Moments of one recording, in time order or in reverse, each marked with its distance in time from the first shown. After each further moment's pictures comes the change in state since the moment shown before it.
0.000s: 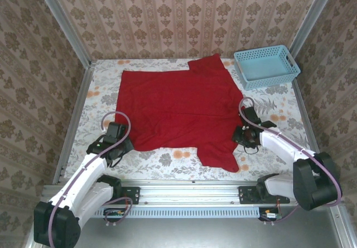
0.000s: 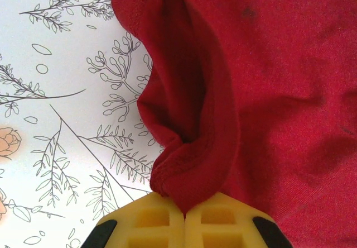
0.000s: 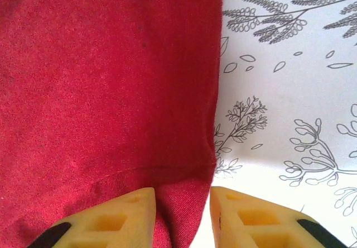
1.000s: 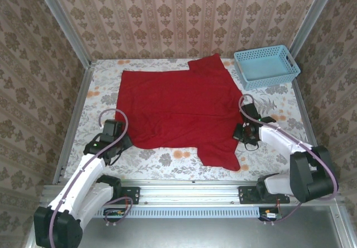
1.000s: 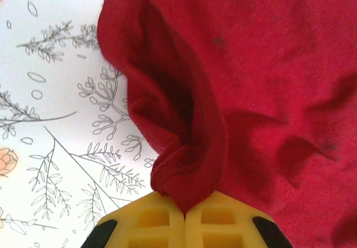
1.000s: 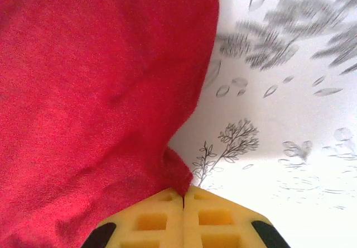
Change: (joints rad) left arm 0.051 -0.042 0.050 0.002 0.048 0.051; right arm -0.038 0.041 0.087 -0.057 0.021 -0.061
